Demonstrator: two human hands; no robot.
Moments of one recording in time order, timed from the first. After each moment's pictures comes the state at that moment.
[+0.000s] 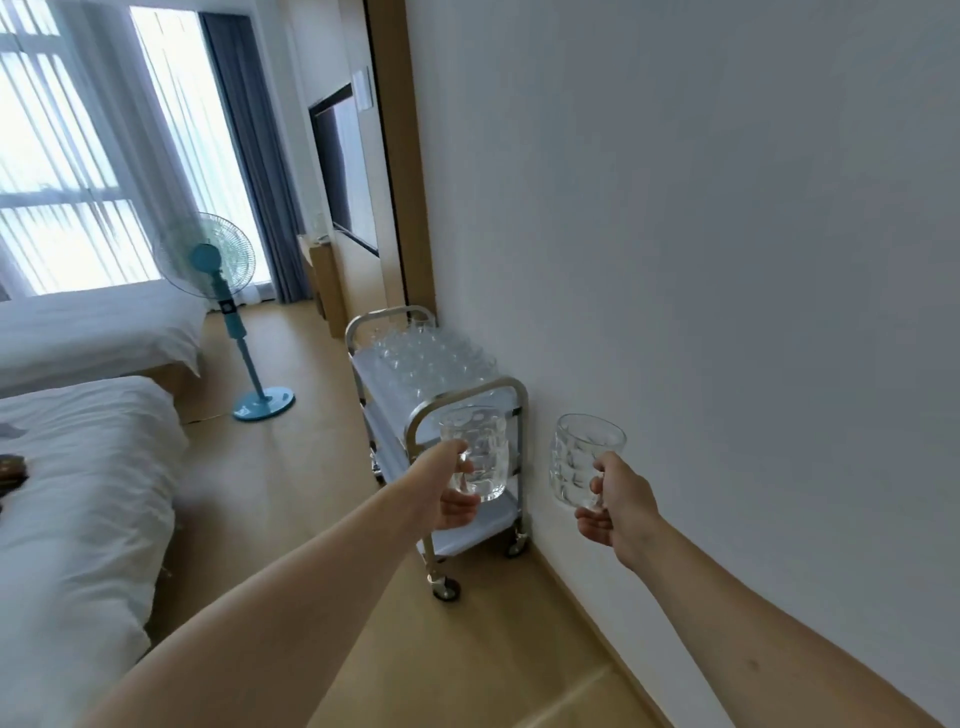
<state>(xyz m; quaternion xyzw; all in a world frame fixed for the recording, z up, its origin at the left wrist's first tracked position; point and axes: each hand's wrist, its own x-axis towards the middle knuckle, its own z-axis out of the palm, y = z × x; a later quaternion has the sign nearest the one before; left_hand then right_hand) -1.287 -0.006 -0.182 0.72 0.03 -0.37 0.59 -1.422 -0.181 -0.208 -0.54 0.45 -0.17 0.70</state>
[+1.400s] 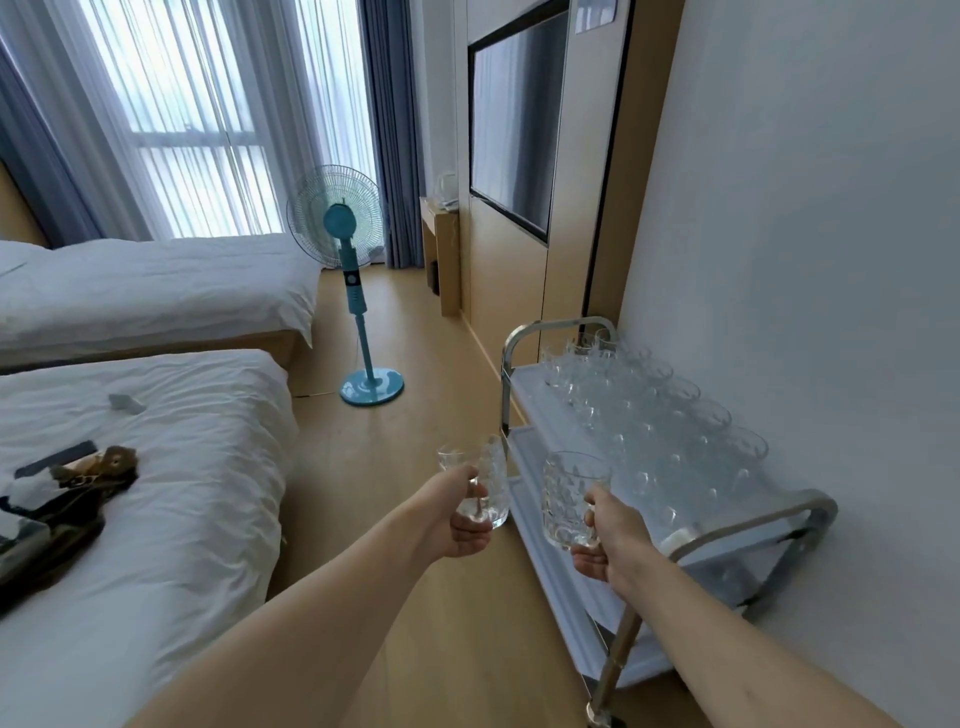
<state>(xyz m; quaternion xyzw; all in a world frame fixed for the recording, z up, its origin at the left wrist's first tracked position) -0.742 0.185 -0.262 0.68 0.15 -0.37 0.62 -0.829 -0.002 -0.291 -0.60 0.43 -0.03 0.67</state>
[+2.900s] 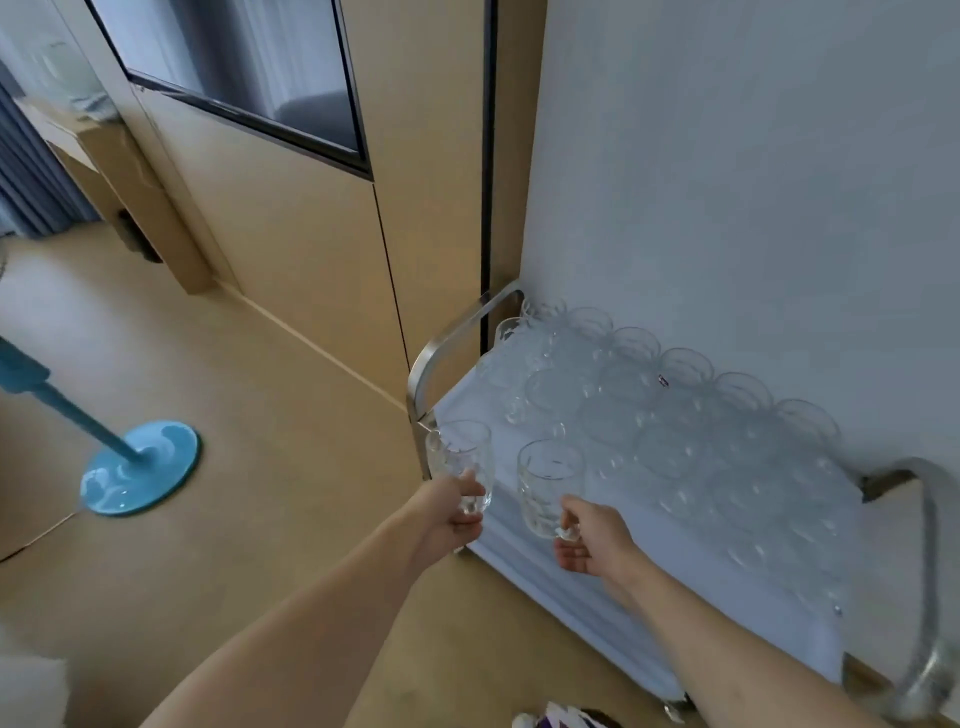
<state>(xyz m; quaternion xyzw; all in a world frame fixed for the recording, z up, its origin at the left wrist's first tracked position) -0.229 0.011 -0.377 0.64 0.06 -0.58 0.49 -0.419 -0.079 -0.380 -0.45 0.60 -0.10 0.66</state>
